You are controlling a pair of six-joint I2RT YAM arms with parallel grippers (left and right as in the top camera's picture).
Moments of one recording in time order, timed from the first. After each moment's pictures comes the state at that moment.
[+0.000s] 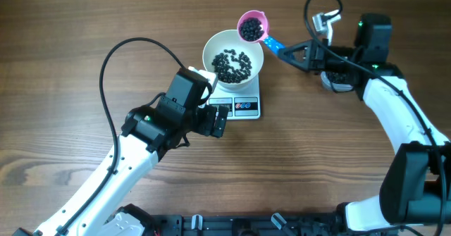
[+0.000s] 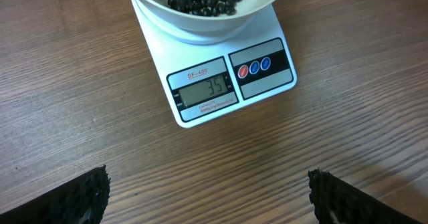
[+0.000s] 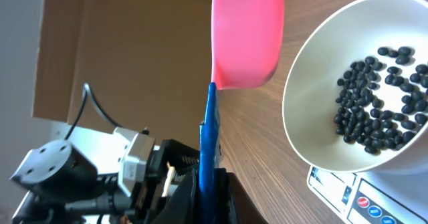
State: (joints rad) left arm -0.55 1.26 1.02 -0.78 0.02 -0.22; right arm -0.02 1.66 1.08 -0.07 -1.31 0.59
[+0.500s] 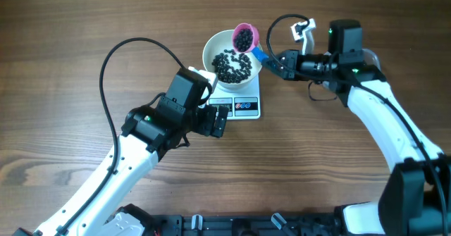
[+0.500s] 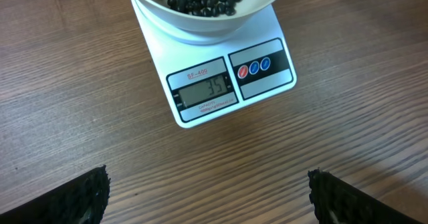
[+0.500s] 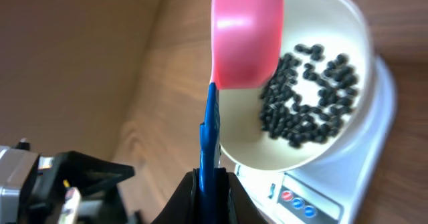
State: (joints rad) left arm -0.55 1.26 1.02 -0.78 0.02 -0.22; right arm 0.13 1.58 1.08 -0.28 -0.88 0.36
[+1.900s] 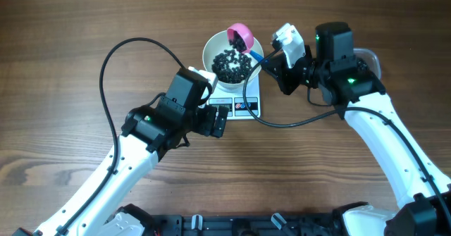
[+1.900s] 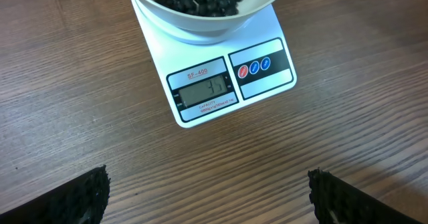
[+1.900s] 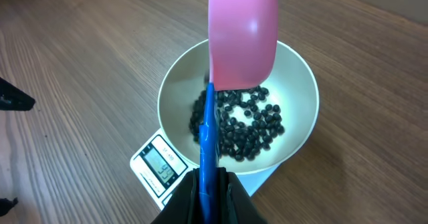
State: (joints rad) left arm -0.55 1.26 1.02 -0.78 0.02 -0.22; right arm 0.26 1.46 1.12 -0.42 -0.53 -0.26
